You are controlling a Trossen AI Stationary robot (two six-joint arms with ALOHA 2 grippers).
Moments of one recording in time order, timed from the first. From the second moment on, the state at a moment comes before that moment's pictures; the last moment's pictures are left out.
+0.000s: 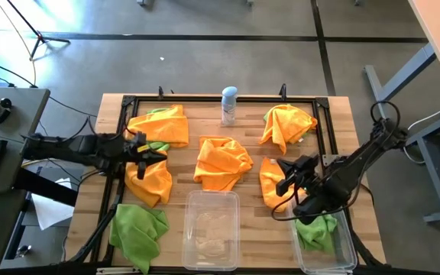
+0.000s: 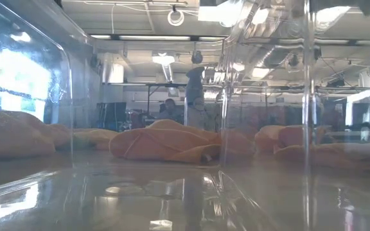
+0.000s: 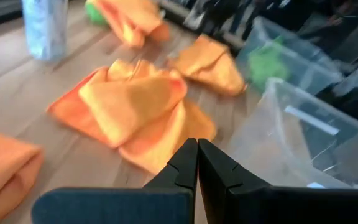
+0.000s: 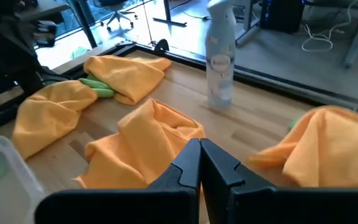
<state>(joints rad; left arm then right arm) -0.09 0.43 0.45 -0.45 -0.16 -0.49 0.71 1.37 1.14 -1.24 1.15 1.63</state>
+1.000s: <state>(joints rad) -0.09 1.00 1.00 -1.12 -0.19 -0.80 0.29 0.91 0.67 -0.27 0.36 0.50</state>
